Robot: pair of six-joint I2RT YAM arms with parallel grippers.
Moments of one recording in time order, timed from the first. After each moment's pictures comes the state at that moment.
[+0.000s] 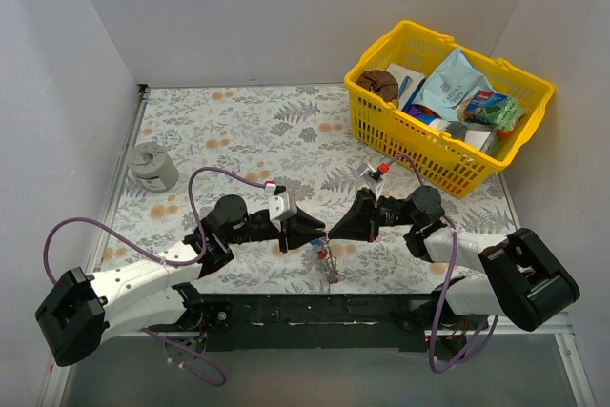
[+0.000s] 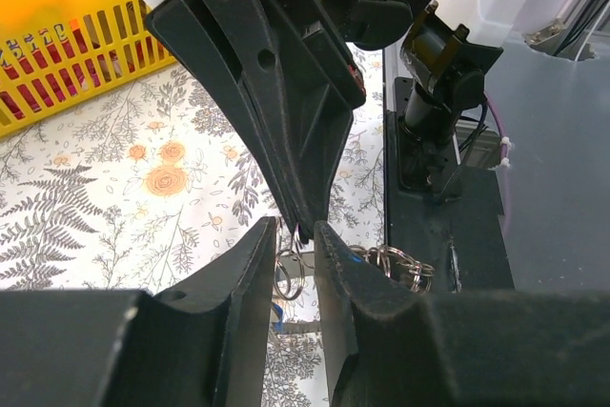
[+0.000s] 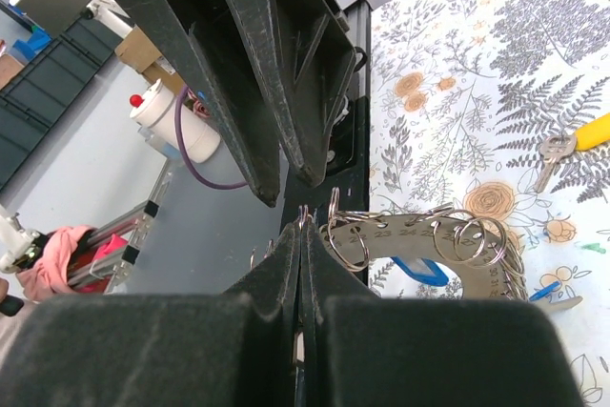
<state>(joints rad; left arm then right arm) -0.88 0.98 0.44 0.53 0.56 -0.06 0.55 1.29 0.30 1.21 -1.15 0.87</state>
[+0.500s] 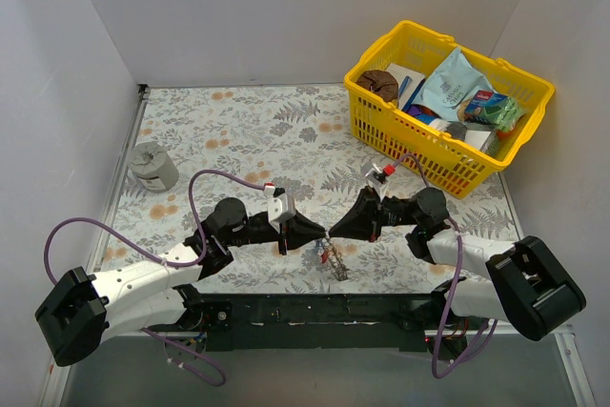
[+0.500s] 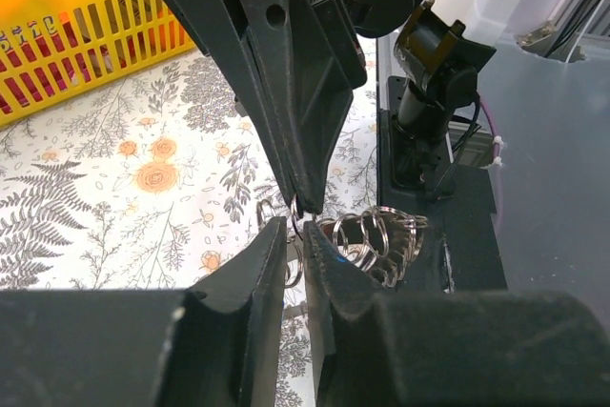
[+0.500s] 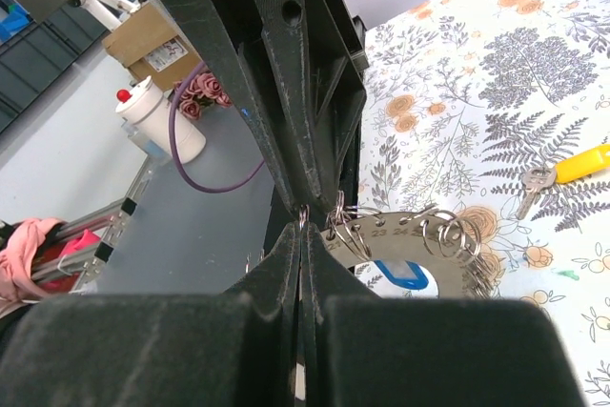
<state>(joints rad) -0.88 0.98 0.41 0.57 0.57 -0.08 0.55 1.23 0.30 1.22 -1.13 0.81</state>
